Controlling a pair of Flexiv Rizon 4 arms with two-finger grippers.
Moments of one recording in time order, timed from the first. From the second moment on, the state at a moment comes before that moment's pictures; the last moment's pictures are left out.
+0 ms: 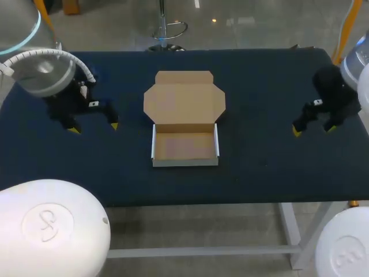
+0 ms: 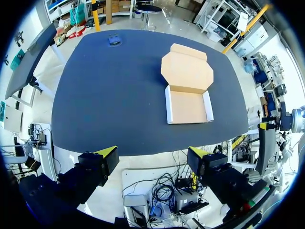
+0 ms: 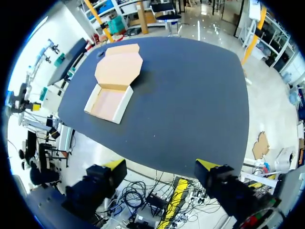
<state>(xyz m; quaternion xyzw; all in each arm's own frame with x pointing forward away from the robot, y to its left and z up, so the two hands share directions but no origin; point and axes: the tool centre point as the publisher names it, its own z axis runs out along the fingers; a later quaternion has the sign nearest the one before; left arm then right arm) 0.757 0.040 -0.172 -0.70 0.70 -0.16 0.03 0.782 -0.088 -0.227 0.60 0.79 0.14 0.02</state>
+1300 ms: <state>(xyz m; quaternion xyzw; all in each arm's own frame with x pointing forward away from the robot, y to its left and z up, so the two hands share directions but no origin) 0.779 0.063 -0.190 -0.71 0.68 -0.17 0.01 0.776 -0.091 -0.221 0.61 0.77 0.15 0.00</state>
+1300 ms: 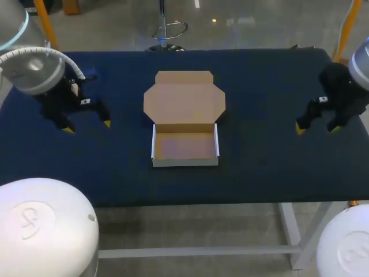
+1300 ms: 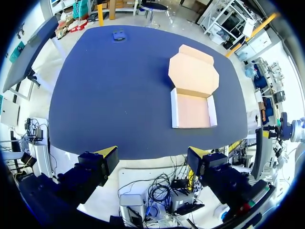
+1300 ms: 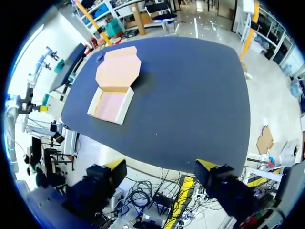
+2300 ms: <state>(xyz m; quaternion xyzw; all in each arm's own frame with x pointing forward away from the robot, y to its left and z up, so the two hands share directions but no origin) 0.880 0.098 -0.283 -0.75 0.64 -0.14 0.00 0.776 -0.091 -0.221 0.61 0.77 0.15 0.00</state>
